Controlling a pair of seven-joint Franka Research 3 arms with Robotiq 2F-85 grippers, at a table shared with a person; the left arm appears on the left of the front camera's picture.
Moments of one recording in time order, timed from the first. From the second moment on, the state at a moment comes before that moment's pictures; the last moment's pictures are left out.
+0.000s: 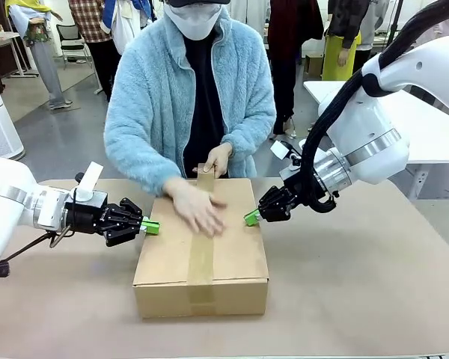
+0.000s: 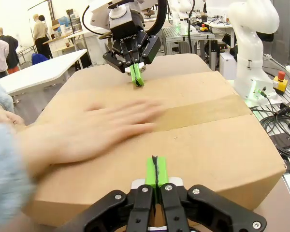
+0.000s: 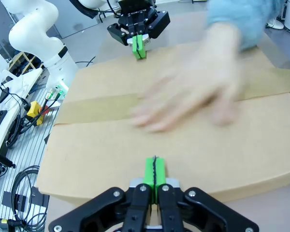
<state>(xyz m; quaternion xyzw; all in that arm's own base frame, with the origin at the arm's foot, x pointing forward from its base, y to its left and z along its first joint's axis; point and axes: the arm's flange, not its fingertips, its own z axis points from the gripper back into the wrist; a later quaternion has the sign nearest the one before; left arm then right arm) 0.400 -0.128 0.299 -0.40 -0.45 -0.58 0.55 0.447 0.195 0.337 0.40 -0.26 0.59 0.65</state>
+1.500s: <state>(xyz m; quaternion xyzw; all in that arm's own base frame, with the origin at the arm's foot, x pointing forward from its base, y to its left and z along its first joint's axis) 0.400 -0.128 0.299 -0.40 -0.45 -0.58 0.55 0.447 0.195 0.337 0.40 -0.26 0.59 0.65</state>
